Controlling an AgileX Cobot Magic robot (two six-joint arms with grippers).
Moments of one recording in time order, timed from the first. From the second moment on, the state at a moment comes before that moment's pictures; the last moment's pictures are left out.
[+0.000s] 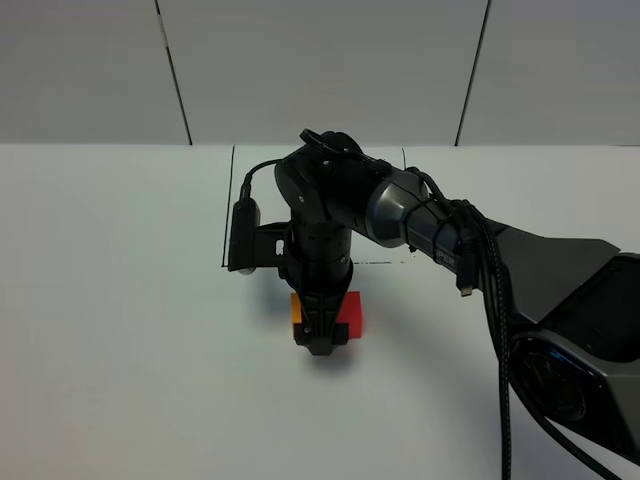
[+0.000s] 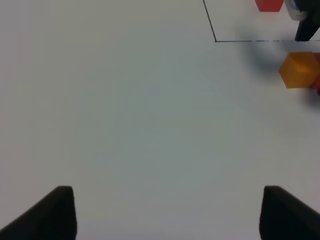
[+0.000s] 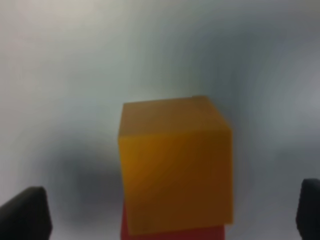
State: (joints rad) left arm 0.03 0.05 -0.50 -0.13 1.03 0.05; right arm 0.71 2.42 -2.06 -0.06 1.16 -0.85
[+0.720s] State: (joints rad) left arm 0.03 0.05 -0.50 -0.13 1.03 0.05; right arm 0.70 2.47 -2.06 -0.05 1.14 -0.82
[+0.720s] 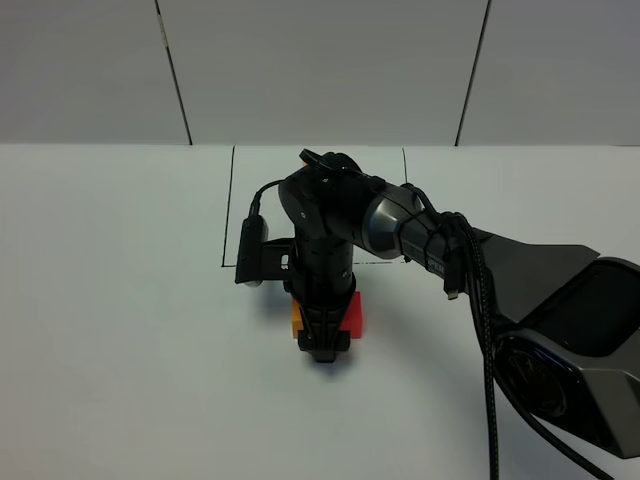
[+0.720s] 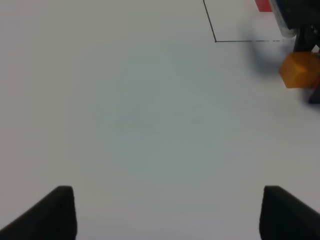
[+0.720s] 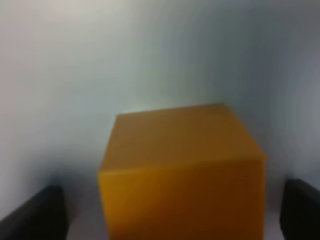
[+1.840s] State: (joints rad) left arm 0.03 0.05 -0.50 -0.13 1.03 0.05; right arm 0.69 2.47 -2.06 0.00 1.14 -0.79
